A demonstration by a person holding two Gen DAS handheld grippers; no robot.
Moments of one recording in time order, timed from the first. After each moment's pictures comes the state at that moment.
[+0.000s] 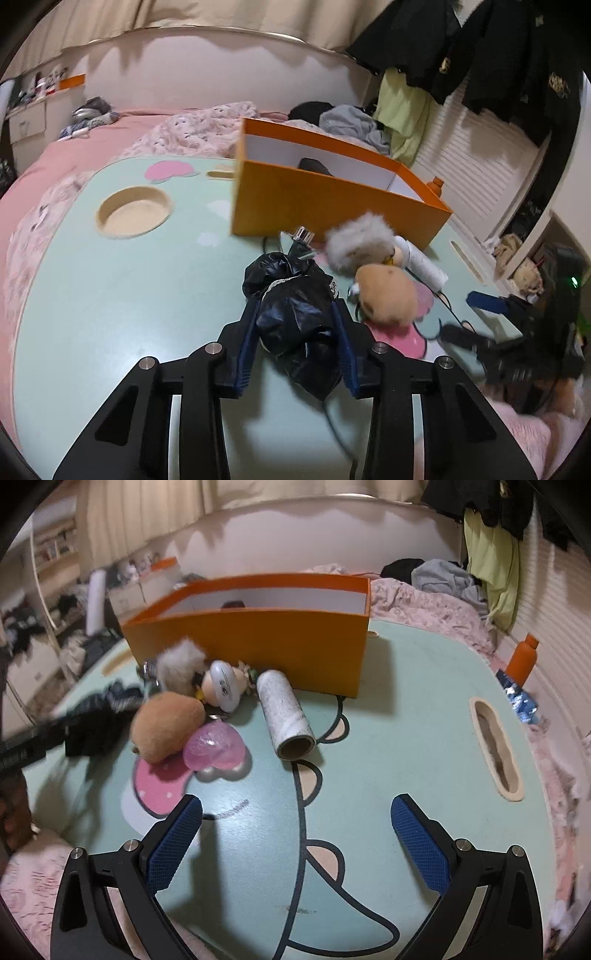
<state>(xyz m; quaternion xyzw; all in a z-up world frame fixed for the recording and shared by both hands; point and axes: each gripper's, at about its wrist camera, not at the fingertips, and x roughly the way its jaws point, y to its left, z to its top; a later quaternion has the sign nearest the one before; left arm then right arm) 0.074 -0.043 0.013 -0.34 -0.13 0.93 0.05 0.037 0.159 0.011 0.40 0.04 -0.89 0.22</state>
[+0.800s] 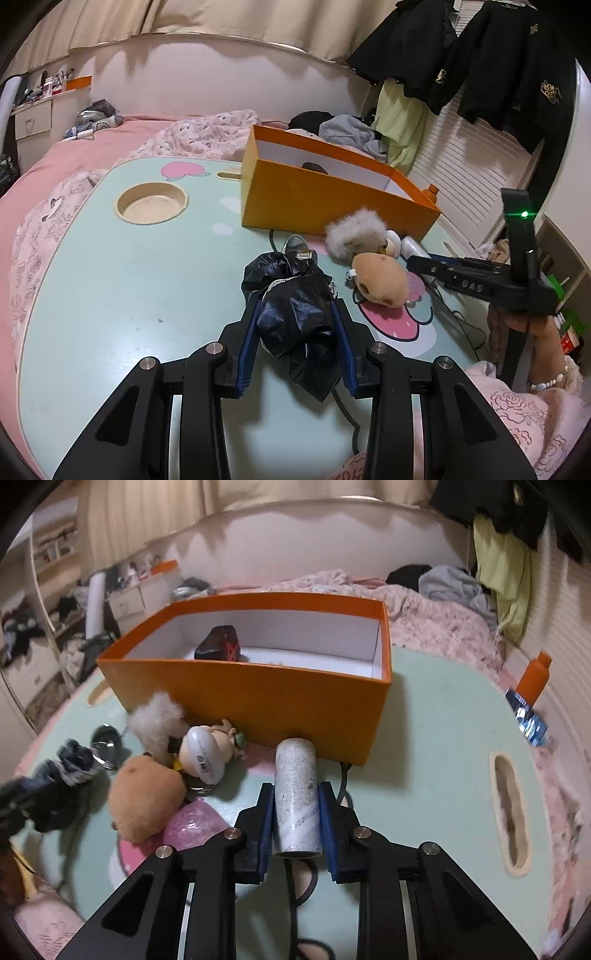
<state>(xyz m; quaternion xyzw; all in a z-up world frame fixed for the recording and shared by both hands) 0.090 -0.043 0.013 -0.33 -0.13 0.93 0.05 -0.007 0.138 0.022 0.39 0.04 -0.90 0.22</state>
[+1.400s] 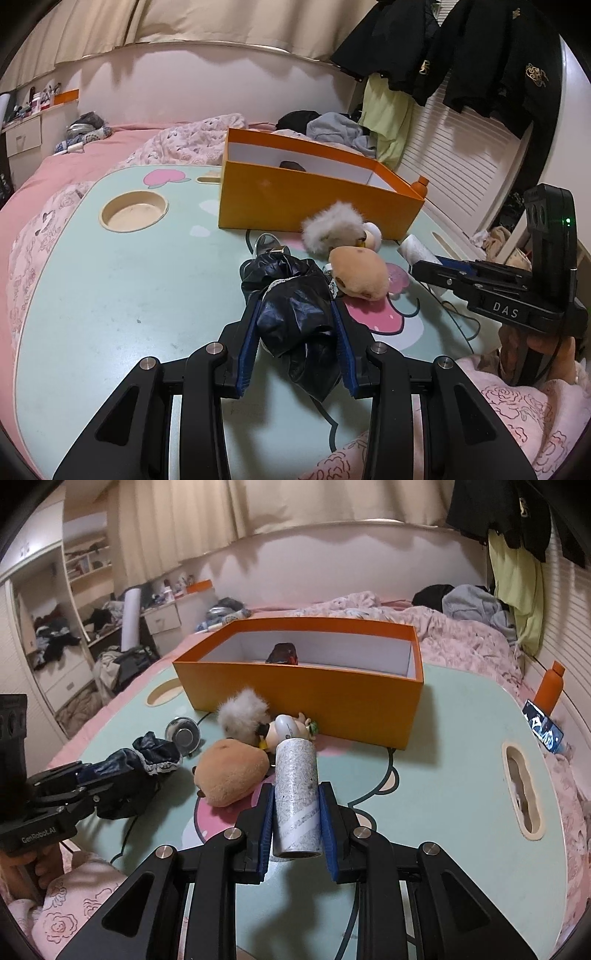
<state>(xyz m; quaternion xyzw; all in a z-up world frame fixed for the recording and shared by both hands) 0.093 -0.025 0.017 -0.33 -0.11 0.94 0.07 0.046 0.131 0.034 0.35 0.04 -0.89 0.28</state>
